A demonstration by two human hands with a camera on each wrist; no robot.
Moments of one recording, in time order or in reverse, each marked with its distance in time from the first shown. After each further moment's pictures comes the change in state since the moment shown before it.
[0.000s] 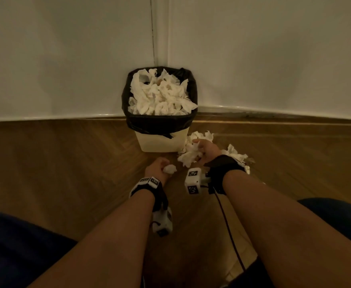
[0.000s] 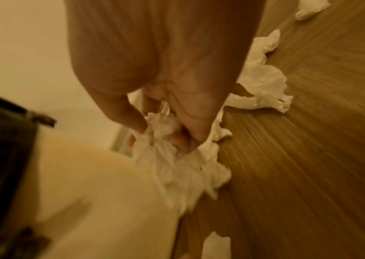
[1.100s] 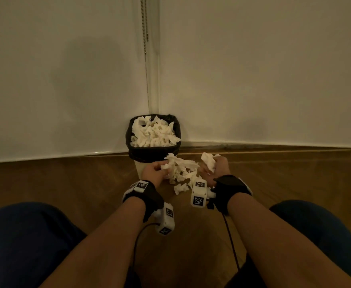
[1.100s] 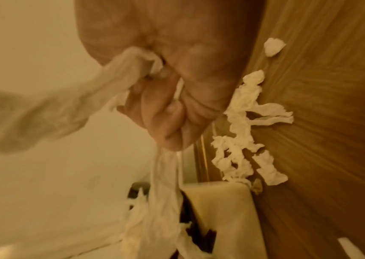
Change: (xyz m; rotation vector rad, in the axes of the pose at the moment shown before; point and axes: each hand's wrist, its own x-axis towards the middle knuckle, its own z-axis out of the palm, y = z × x) left_hand -0.071 0.079 -0.080 -0.614 0.075 0.117; right_hand -0.117 -0.029 -0.045 0.732 -0.032 -0.137
